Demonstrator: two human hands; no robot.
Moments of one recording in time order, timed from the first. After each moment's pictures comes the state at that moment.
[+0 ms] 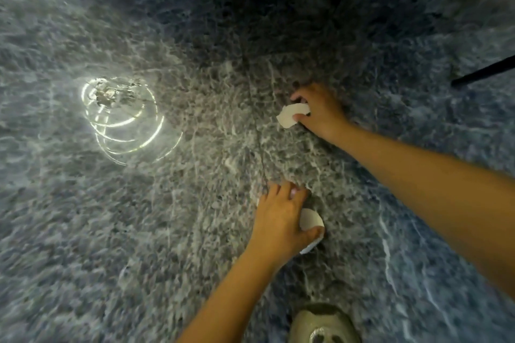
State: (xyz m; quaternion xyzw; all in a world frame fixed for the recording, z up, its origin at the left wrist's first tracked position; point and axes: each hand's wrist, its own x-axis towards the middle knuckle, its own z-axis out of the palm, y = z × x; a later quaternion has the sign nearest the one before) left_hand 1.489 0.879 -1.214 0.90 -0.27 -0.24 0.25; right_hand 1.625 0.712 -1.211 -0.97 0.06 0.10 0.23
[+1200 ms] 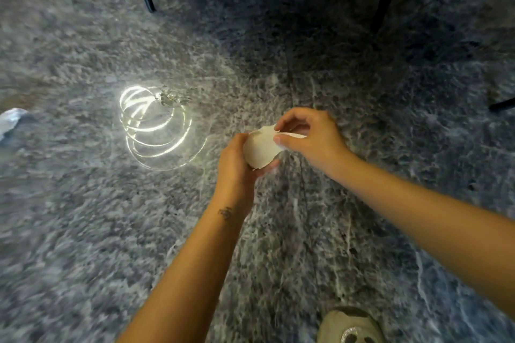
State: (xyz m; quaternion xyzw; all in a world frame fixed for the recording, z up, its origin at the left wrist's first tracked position) left_hand 1.566 0.956 -1.141 0.50 0.29 -0.18 0.80; right_hand 1.583 0.823 -1.139 -0.83 0.03 0.06 0.55
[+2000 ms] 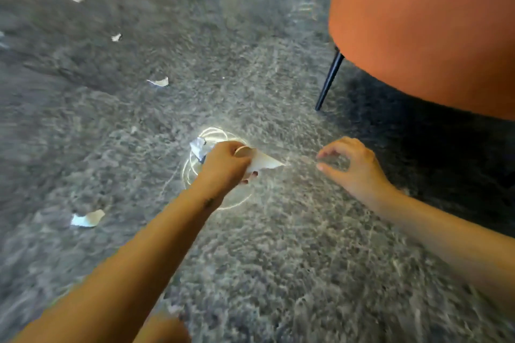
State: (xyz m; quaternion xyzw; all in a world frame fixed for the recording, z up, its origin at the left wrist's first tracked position) left_hand 1.578 1.260 -0.997 0.76 0.20 -0.05 0.61; right_hand 1.640 1.039 -1.011 -0.92 -0.23 0.00 0.33
